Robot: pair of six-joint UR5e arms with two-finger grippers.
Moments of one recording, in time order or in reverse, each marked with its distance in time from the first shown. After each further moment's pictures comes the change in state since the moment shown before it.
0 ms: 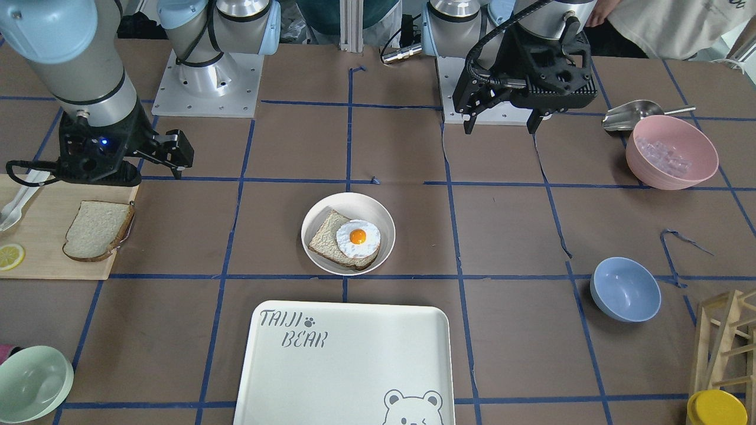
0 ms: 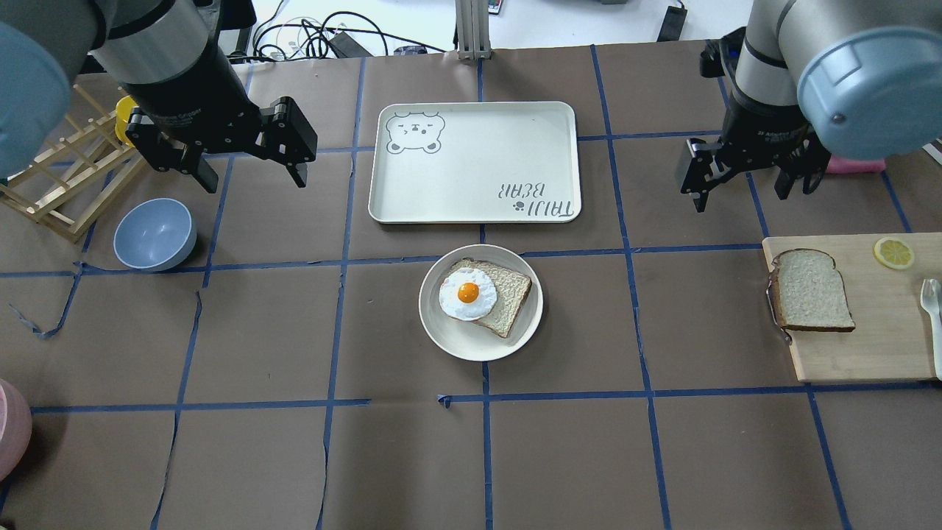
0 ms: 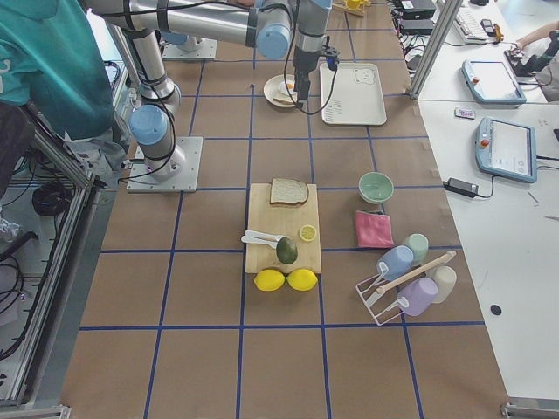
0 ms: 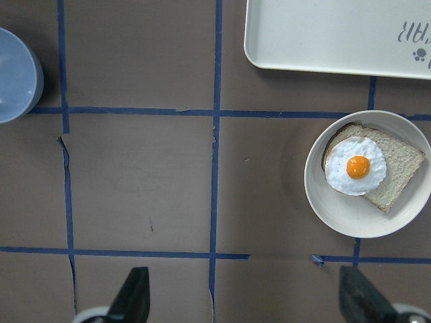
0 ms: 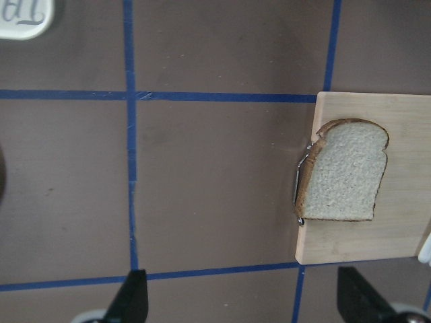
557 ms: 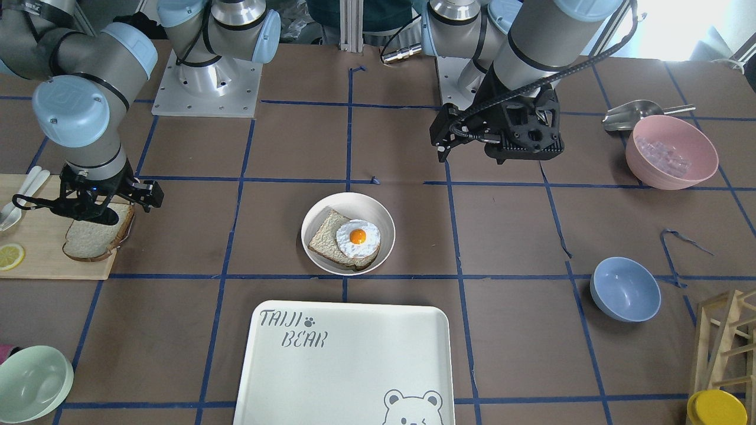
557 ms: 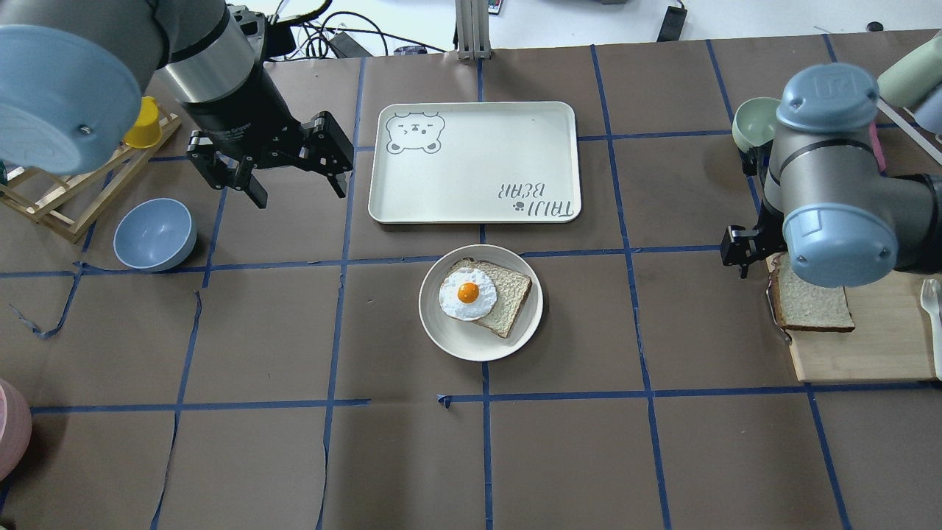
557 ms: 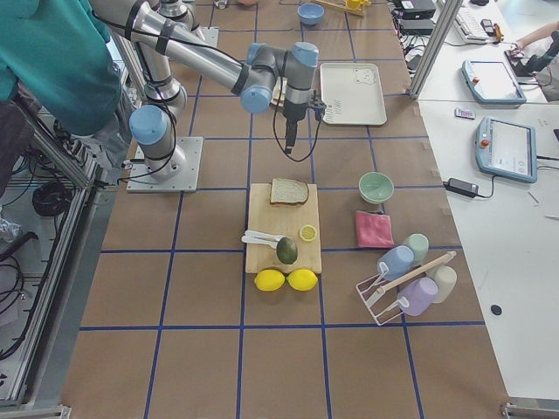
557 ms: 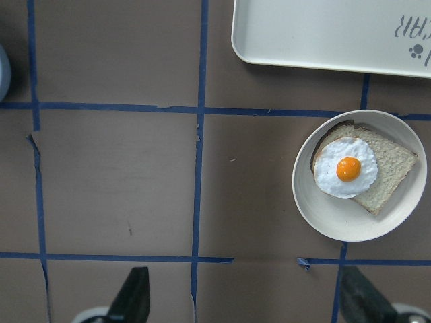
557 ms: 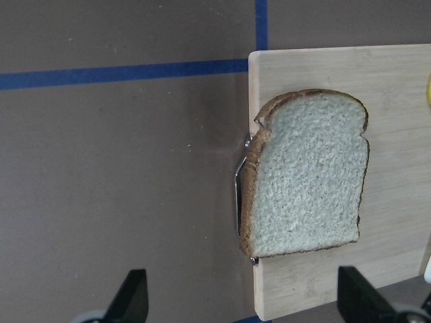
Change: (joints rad) left arm 0.000 -0.073 -0.047 0.054 -0.123 -0.016; right arm -0.165 0.050 0.343 -0.461 -0.080 -0.060
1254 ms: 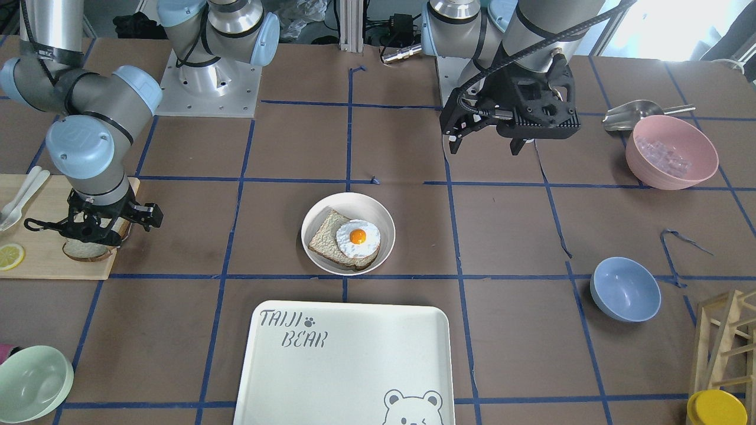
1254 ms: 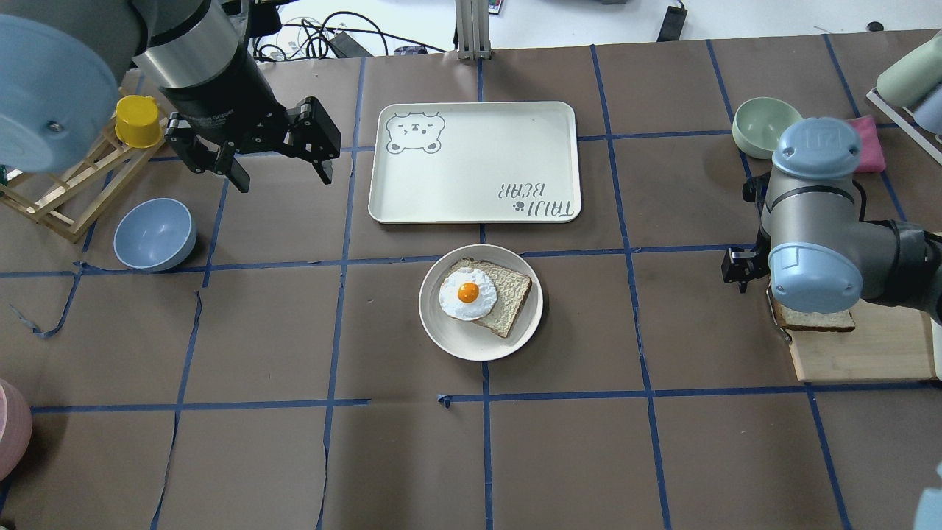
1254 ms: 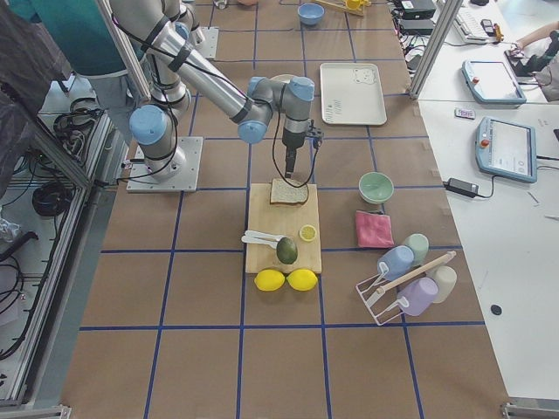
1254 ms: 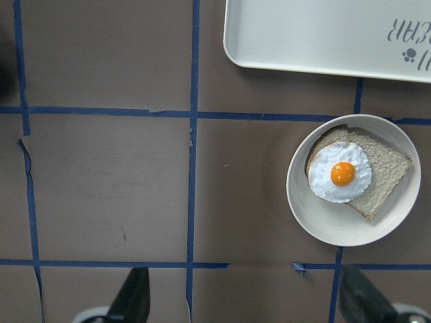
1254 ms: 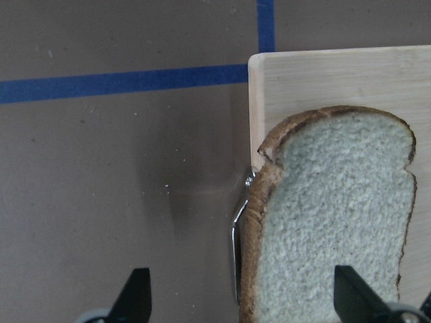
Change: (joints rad) left arm -0.003 0.038 0.031 0.010 0.064 0.009; right arm -0.035 0.111 0.056 -0.182 -0.004 -0.042
